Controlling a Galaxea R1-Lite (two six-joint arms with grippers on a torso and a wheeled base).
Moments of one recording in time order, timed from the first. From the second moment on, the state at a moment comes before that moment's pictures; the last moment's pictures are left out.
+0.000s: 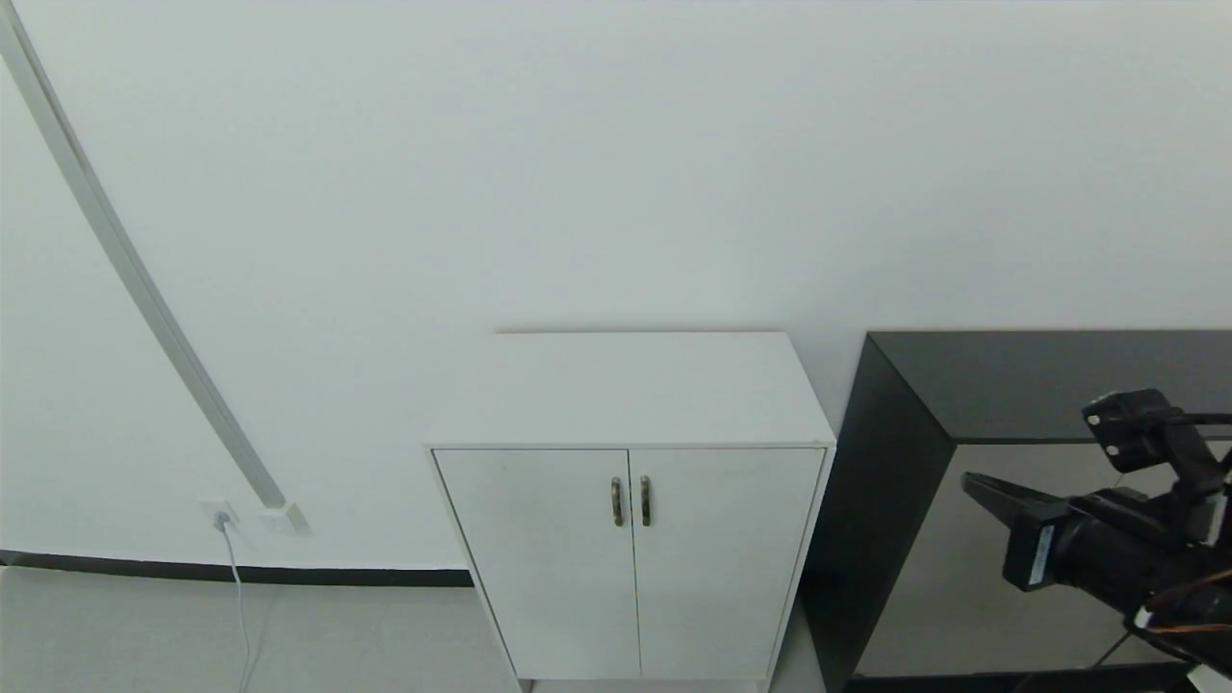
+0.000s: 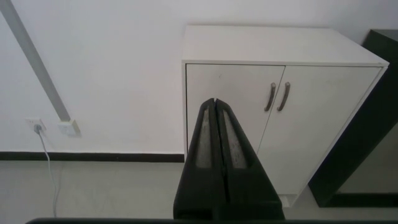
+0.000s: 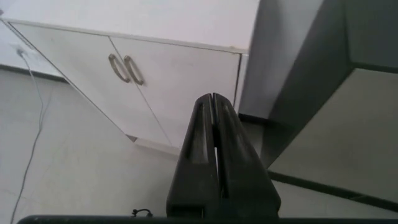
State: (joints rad) left arm 0.00 0.00 0.00 0.00 0.03 -0.02; right arm 0.43 1.39 -0.28 -0.90 -0.14 0.11
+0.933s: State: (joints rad) left arm 0.00 0.00 0.00 0.00 0.03 -0.02; right arm 0.31 0.79 -0.14 -0.43 -0.14 0.09
